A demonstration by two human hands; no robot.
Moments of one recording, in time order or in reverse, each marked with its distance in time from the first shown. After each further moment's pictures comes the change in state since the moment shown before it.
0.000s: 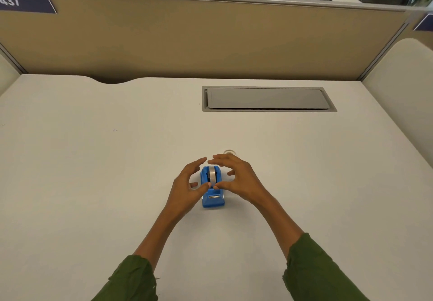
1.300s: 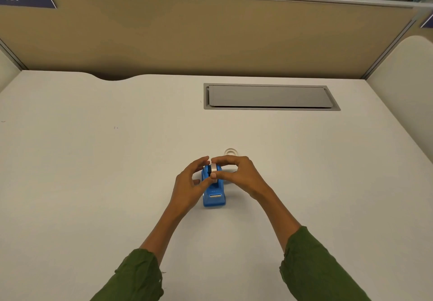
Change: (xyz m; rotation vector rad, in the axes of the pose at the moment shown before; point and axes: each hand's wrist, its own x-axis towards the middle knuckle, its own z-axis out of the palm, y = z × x) left_hand 0.011 -0.007 0.007 0.017 0.048 -0.004; right_hand 0.012 0.004 -0.001 0.212 0.025 0.139
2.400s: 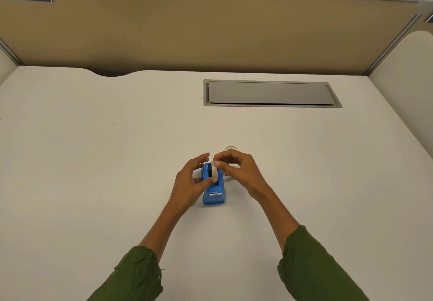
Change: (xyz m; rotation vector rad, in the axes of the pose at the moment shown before) left_hand 0.004 -0.004 0.001 0.007 -0.022 -0.002; right_hand 0.002 0.006 0.002 0.082 0.079 -0.034
